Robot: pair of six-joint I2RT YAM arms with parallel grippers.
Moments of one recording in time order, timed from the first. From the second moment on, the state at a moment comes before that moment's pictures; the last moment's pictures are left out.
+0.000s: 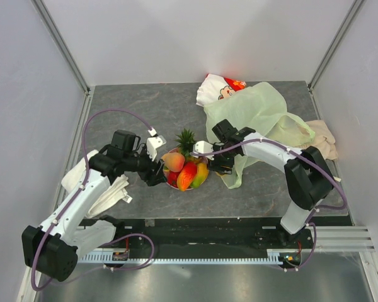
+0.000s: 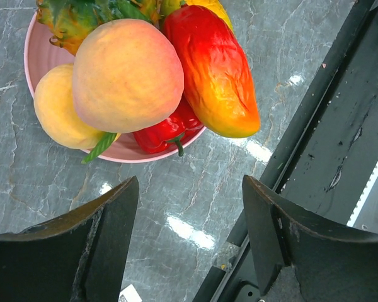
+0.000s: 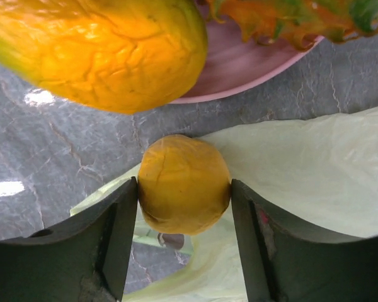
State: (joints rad) left arm -0.36 1.02 0.84 -0.70 0.60 0.35; right arm 0.61 1.71 1.18 -0.71 -0.27 -0.86
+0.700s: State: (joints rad) left arm -0.32 1.01 0.84 -0.67 0.58 0.35; right arm 0.80 1.51 1.48 -0.80 -0.43 -0.75
